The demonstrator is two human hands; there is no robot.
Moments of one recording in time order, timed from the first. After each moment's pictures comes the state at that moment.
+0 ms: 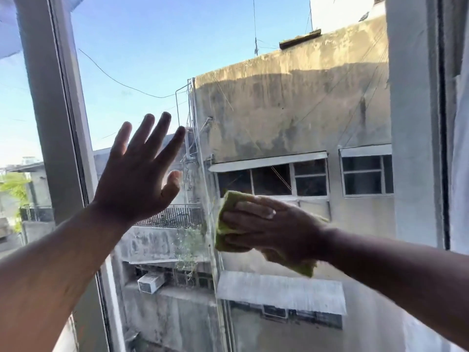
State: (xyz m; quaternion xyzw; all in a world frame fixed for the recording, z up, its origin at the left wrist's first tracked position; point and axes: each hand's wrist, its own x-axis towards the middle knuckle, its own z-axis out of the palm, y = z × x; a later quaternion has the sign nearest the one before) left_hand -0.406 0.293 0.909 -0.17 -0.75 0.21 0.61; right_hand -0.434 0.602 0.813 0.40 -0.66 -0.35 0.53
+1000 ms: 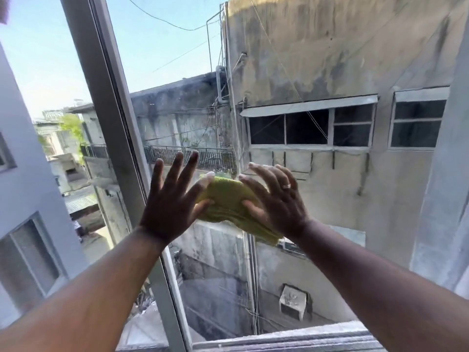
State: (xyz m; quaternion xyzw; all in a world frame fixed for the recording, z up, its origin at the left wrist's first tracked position) left_hand -0.364 0.287 0.722 -0.17 -0.79 0.23 0.54; right_hand -0.410 0.544 0.697 0.32 -0.70 0.04 0.64
